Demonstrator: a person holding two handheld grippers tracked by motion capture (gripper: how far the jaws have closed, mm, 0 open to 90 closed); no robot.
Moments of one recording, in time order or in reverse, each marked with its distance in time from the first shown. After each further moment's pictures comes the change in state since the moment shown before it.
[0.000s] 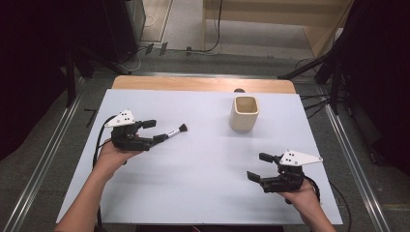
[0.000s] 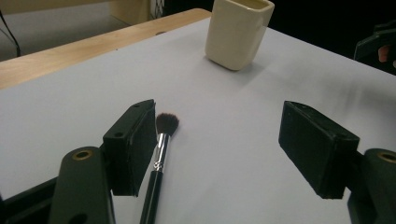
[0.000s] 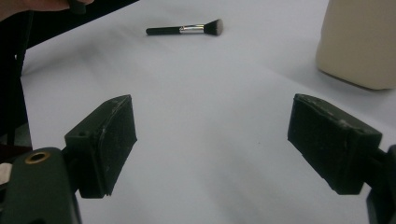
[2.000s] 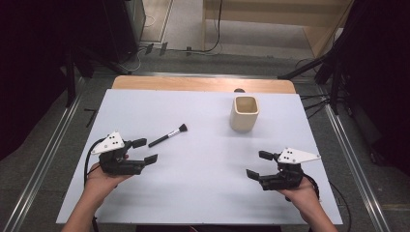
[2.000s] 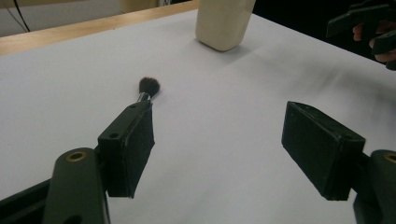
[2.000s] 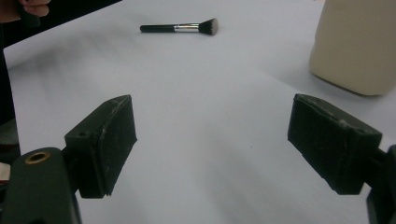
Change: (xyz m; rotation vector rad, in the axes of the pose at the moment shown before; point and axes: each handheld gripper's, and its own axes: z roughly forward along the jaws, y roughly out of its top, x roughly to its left) left arm -0.044 -0.036 -0.039 -0.018 0.055 -0.024; right arm -0.002 0.006 0.003 0.014 -0.021 -0.028
